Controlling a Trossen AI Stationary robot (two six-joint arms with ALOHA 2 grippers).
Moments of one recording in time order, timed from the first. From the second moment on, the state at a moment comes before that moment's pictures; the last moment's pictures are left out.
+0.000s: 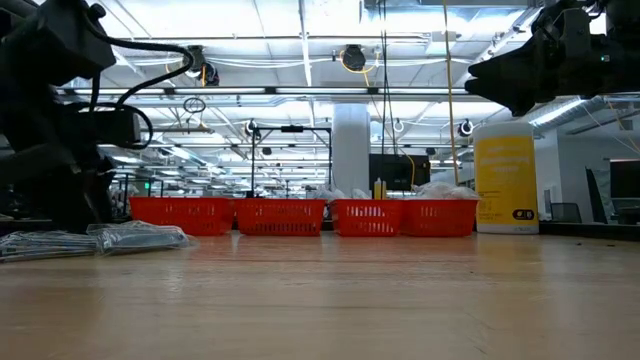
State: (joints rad) left arm -0.35 1.19 0.37 -0.37 -0.37 -0.57; right arm 0.05 0.44 0.08 0.45 0.29 0.02
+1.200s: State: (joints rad) left arm -0.22 1.28 0.37 -0.22 -0.18 -0.46; right arm 0.05 0.44 0.08 0.46 0.29 0.02
